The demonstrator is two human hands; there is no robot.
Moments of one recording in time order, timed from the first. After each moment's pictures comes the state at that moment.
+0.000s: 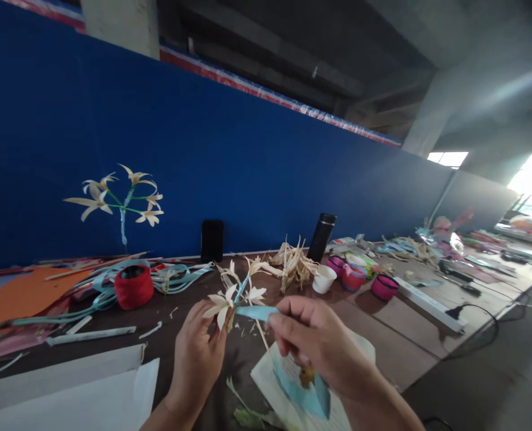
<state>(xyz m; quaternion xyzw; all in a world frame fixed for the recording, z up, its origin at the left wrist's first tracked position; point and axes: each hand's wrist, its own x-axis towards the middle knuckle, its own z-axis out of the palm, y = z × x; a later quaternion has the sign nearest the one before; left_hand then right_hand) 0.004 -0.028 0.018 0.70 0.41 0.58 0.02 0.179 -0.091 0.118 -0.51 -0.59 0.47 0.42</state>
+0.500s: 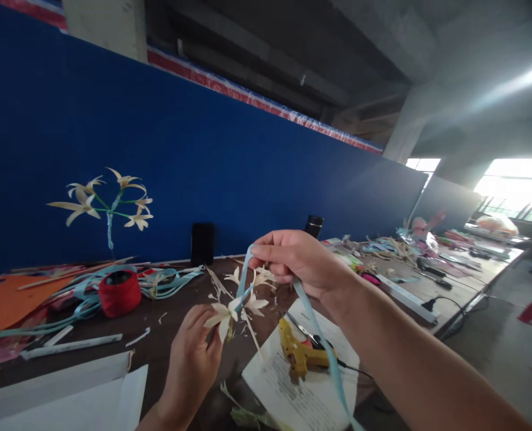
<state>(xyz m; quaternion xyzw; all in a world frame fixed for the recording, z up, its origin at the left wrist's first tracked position) 0.006 -0.031 0.016 0.74 0.34 0.58 -0.01 0.172 -0.051 0.209 -0.44 -0.60 0.52 0.42</state>
